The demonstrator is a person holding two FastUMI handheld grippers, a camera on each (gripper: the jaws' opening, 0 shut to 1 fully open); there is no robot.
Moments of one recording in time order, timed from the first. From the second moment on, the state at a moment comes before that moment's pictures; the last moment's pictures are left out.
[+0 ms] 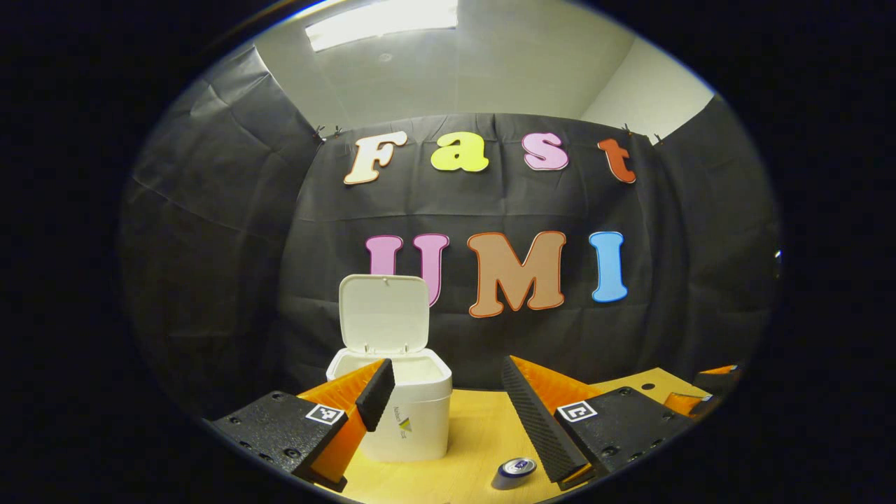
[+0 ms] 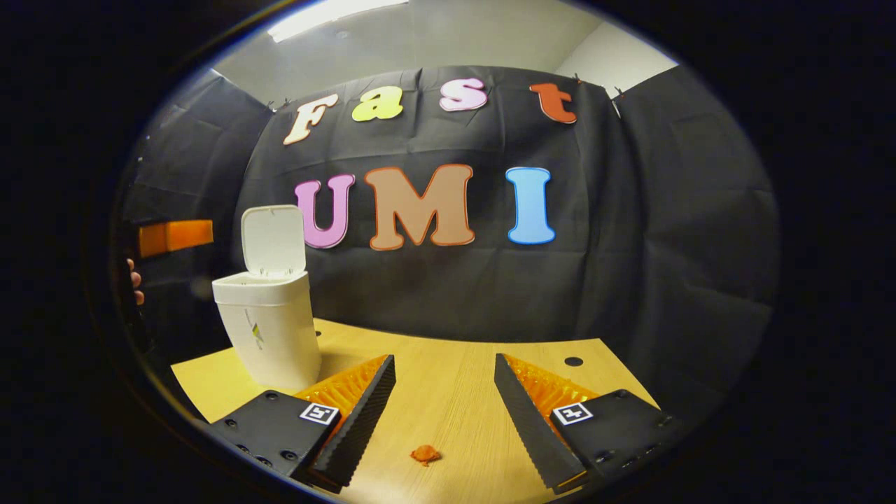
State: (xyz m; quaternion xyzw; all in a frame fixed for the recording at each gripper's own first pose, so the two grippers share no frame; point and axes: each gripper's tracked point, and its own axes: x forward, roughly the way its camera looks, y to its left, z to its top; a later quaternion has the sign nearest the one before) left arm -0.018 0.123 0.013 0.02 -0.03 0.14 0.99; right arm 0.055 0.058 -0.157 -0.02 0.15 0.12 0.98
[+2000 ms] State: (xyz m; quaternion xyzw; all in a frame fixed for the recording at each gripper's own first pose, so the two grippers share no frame) left arm -0.048 0.127 -0.025 0.04 0.03 0.14 0.99; right arm 0.061 0.111 -0.334 -0.06 0.36 0.20 0.91
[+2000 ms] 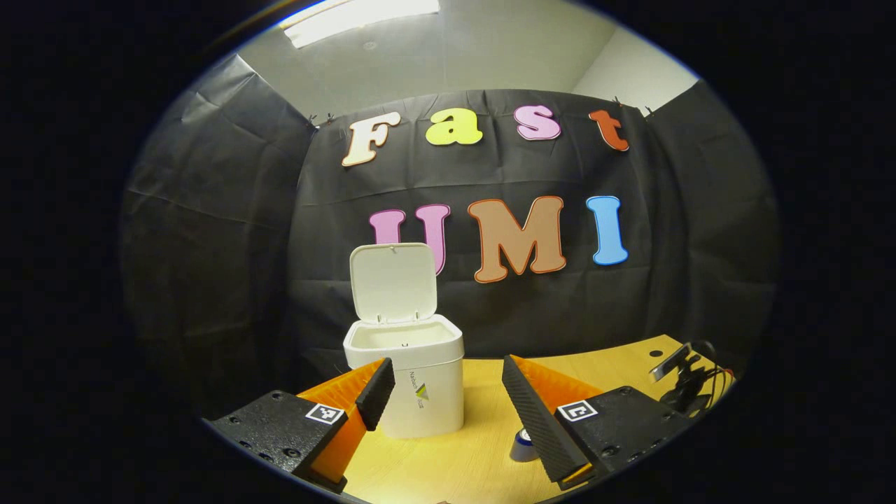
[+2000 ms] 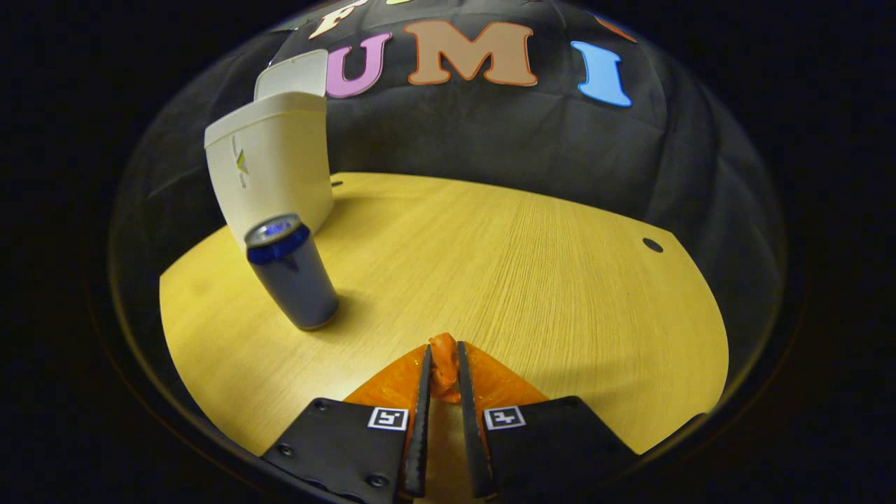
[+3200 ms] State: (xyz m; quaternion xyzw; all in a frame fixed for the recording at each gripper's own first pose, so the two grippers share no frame) left arm -0.056 0.171 -0.037 0.01 0.03 0.12 0.99; right arm 0.142 0.352 -0.011 -0.03 0.06 0.38 0.92
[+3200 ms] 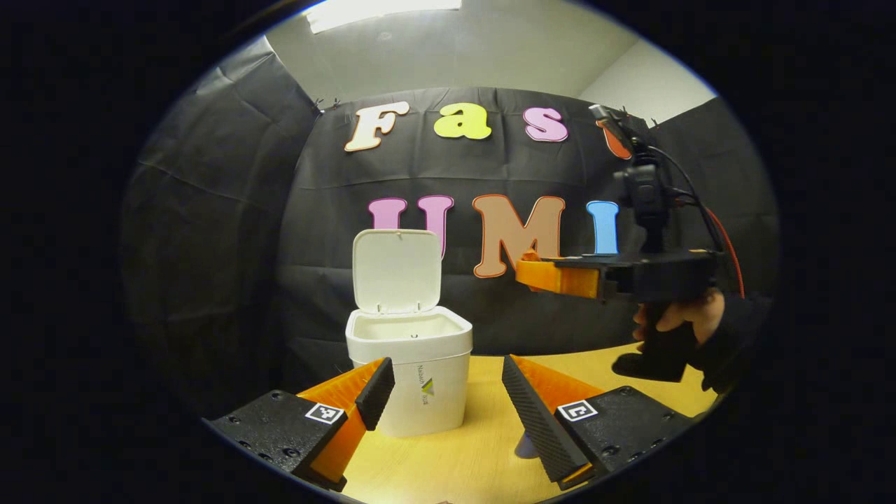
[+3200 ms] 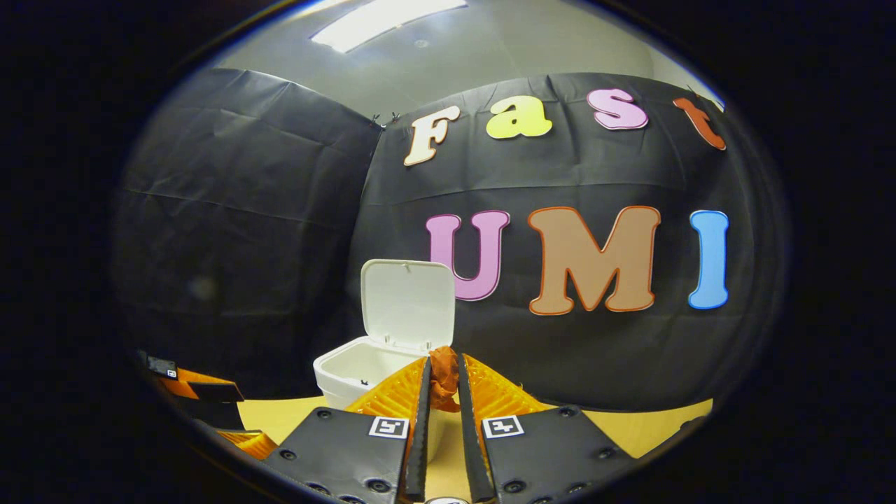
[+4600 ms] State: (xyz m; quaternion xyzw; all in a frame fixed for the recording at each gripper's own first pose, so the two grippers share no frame) left arm -0.033 0.216 -0.048 -0.01 0.03 0.10 0.99; right arm 0.174 0.376 -0.033 -0.06 0.06 0.31 0.95
